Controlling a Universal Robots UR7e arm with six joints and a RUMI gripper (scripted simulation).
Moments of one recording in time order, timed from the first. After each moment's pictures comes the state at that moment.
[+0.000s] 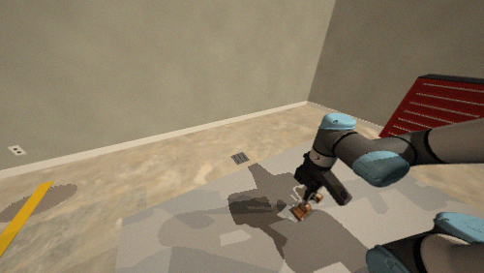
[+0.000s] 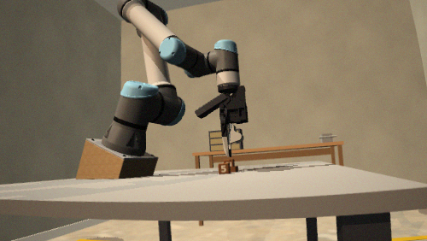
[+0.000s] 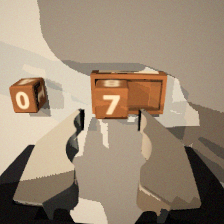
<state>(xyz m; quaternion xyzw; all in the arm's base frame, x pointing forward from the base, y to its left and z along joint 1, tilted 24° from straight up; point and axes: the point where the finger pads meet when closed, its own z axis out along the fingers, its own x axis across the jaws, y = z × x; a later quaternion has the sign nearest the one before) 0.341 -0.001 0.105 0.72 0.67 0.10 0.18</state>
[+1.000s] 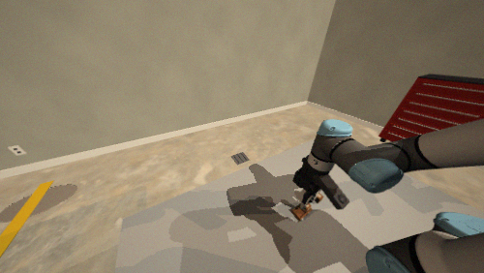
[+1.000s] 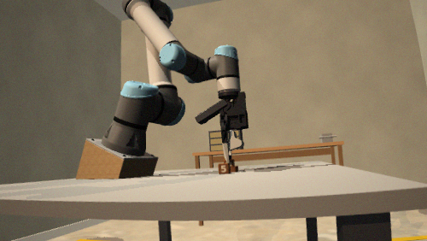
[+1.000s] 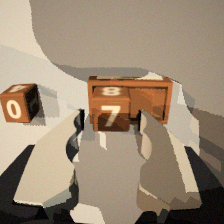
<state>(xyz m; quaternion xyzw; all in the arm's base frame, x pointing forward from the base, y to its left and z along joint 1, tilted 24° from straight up) 0.348 -0.003 0.087 0.72 0.67 0.10 0.18</state>
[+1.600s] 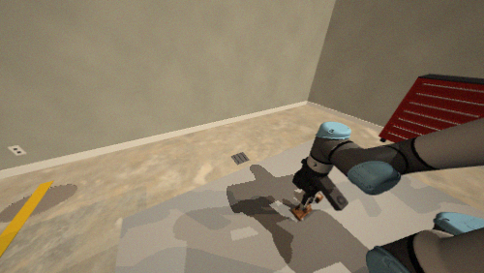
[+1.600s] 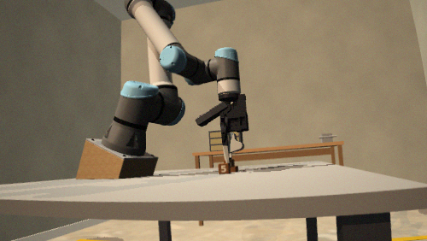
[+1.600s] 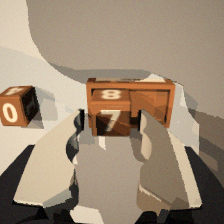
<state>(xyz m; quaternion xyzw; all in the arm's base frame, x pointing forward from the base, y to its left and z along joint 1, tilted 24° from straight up) 0.351 -0.004 0.080 0.72 0.67 0.10 0.18</state>
